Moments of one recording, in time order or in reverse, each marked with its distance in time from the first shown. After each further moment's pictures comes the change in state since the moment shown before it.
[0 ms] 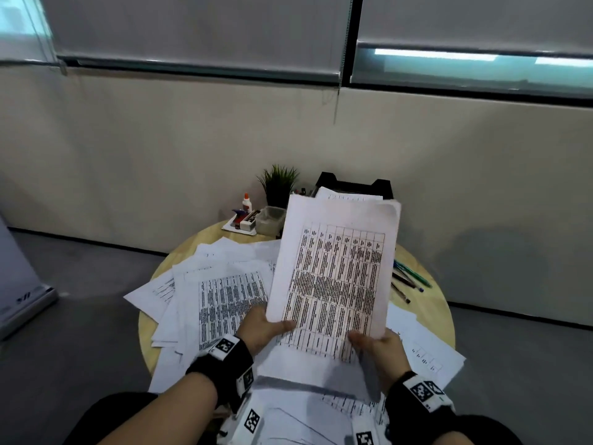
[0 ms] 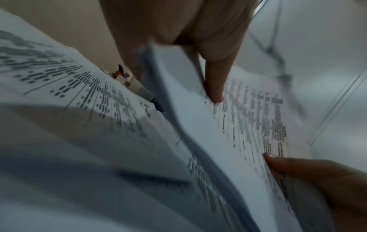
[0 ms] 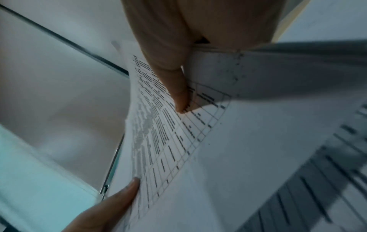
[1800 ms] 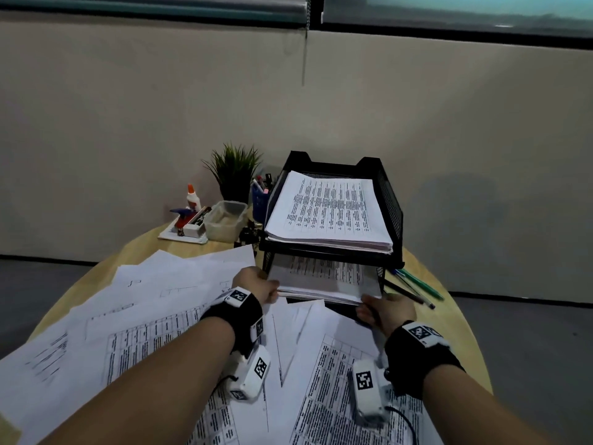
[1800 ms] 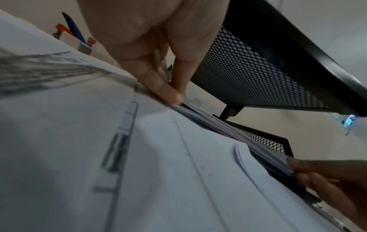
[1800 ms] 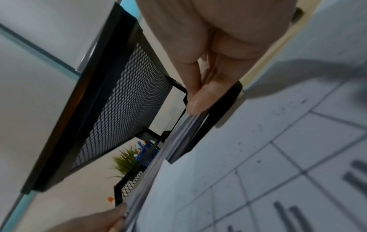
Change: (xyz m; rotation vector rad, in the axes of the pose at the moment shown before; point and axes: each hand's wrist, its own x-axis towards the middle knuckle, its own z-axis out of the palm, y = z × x) left_hand 0.259 -0.001 0.036 0.136 0.199 -0.138; right_hand 0.222 -0.014 -0.019 0.148 0.303 0.172
